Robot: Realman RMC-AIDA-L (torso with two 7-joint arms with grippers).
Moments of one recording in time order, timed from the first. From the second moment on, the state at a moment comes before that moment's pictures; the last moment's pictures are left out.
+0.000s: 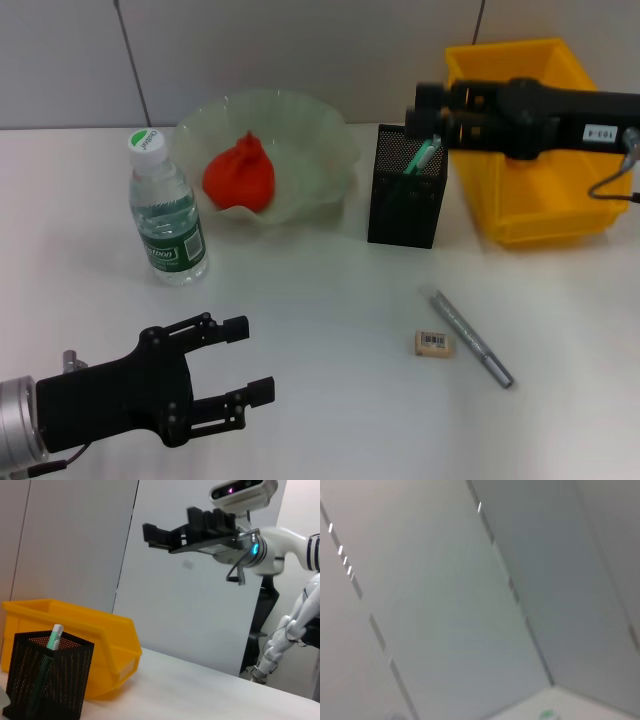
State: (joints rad) left arm -0.38 -2.06 0.74 0.43 1.83 1.71 -1.03; right arm 0.65 1.96 -0.91 -0.78 -1.60 -1.62 1.77
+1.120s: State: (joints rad) left arm -0.38 -2.04 0.74 0.47 1.93 1.66 -0.98; right arm 0.97 2.08 -1.14 -0.98 -2.59 -1.69 1.99
